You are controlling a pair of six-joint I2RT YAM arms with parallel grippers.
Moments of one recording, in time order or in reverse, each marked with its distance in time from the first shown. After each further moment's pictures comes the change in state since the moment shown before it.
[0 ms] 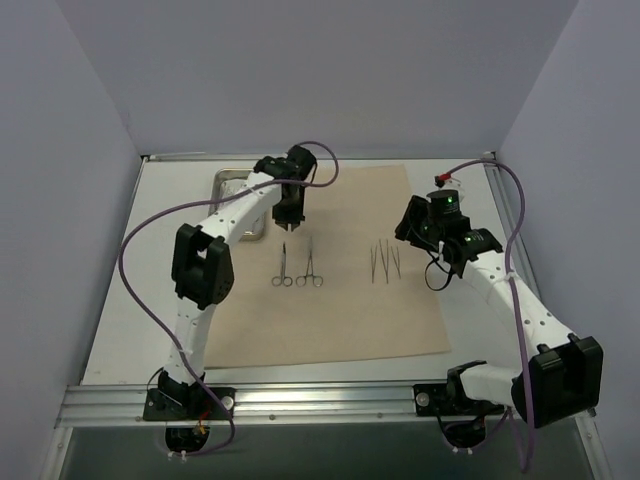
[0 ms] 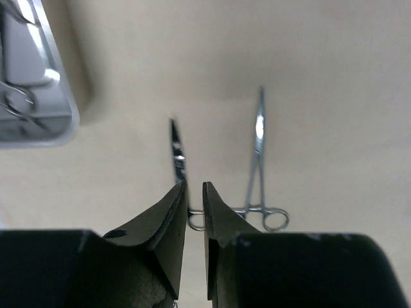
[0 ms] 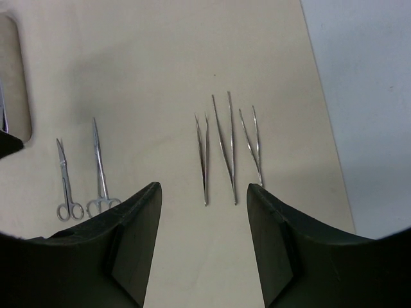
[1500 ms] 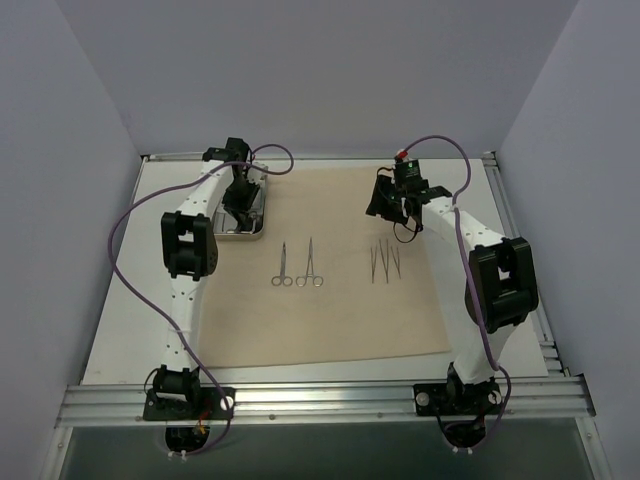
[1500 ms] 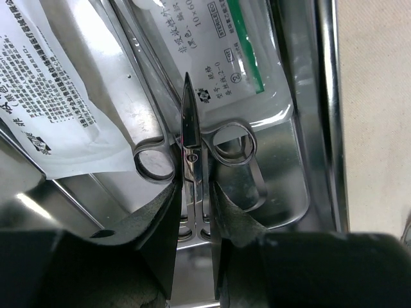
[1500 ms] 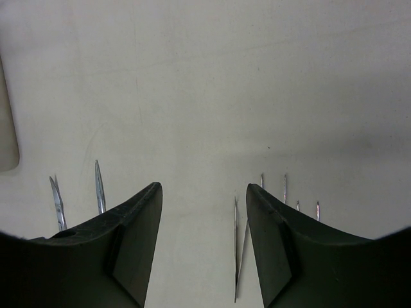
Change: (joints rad) left arm 0.401 0.354 0.350 -0.069 0.218 0.671; right arm -0.006 0.593 0.353 0.126 -0.152 -0.067
